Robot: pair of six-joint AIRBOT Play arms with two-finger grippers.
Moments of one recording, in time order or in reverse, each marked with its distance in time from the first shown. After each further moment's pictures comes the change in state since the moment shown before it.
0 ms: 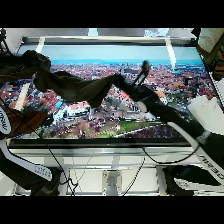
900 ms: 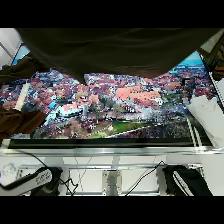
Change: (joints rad) left arm -0.042 0.584 0.072 -0.067 0.260 0.008; right arm -0.543 0.675 0.014 -0.252 0.055 -0.049
